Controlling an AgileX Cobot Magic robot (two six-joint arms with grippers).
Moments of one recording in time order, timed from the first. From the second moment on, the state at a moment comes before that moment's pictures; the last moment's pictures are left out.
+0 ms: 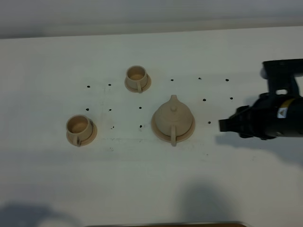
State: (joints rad) left arm 0.04 0.00 -0.46 -0.11 1.06 0.05; right arm 0.41 1.39 -0.71 0.04 0.38 0.22
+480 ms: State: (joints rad) left arm 0.04 0.00 -0.46 -0.11 1.06 0.05; right arm 0.54 1.59 -0.89 0.19 0.38 0.22
